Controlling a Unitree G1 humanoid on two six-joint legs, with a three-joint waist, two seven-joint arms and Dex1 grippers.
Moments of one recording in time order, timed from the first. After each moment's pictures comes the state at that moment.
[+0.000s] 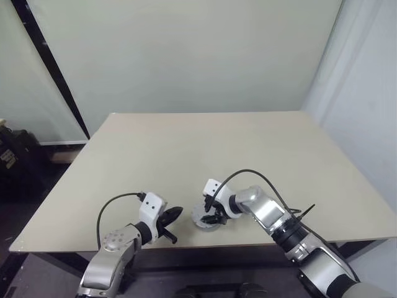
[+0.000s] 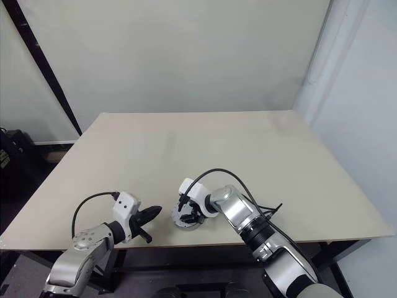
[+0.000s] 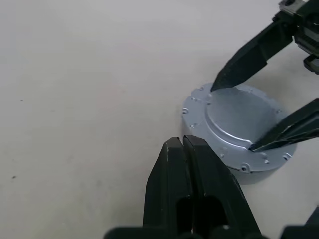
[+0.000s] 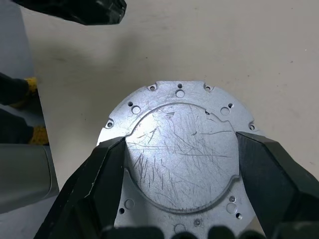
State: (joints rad) left arm 0.08 0.42 -0.01 -0.20 -0.25 0.43 -0.61; right arm -0.63 -0.16 0.56 0.33 -0.07 0.66 0.86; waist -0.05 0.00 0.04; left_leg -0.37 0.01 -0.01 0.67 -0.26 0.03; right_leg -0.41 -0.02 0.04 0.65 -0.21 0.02
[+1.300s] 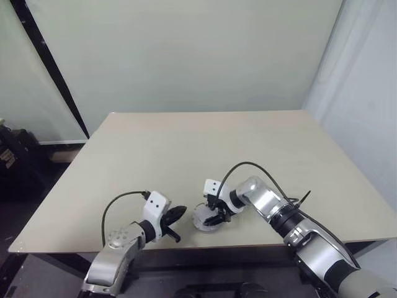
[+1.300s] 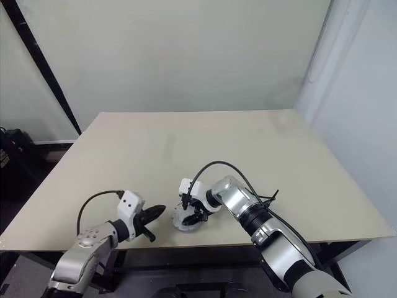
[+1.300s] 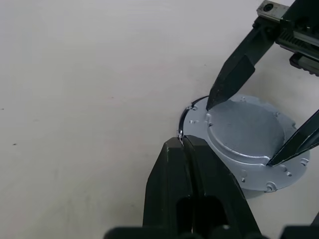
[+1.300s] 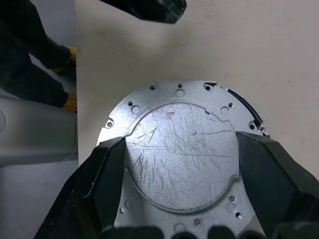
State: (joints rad) left arm 0.06 0.42 -0.05 -0.18 -0.25 0.43 -0.61; right arm -0.75 -0.16 0.59 0.54 -0.11 0.47 1.11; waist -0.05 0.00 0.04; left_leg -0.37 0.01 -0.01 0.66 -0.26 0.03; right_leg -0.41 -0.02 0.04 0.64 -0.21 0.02
